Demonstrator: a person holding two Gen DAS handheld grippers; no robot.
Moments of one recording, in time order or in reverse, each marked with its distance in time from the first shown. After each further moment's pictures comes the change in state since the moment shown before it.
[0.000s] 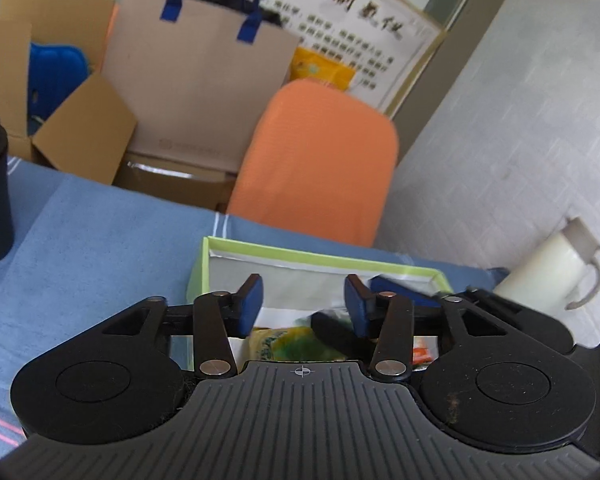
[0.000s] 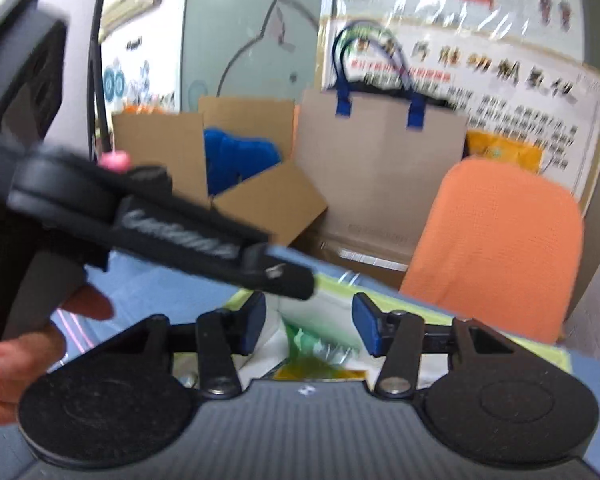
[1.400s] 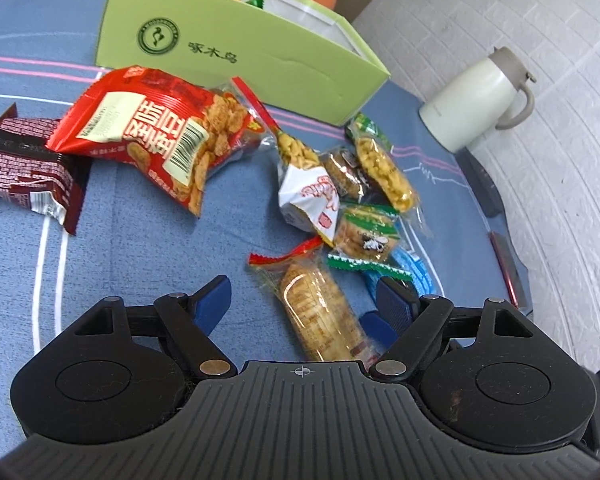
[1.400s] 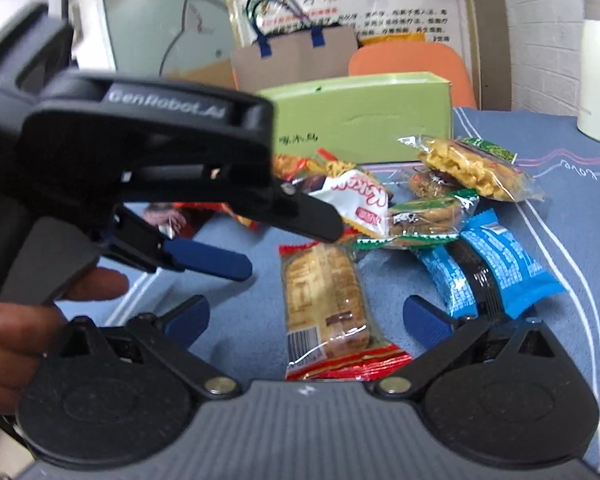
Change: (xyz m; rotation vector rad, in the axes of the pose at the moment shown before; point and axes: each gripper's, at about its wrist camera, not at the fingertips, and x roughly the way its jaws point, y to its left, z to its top) left arm -0.081 -0.085 -0.228 -0.055 0.335 -0.117; right arm -0.192 0.082 -0.220 0.308 0.134 -0.123
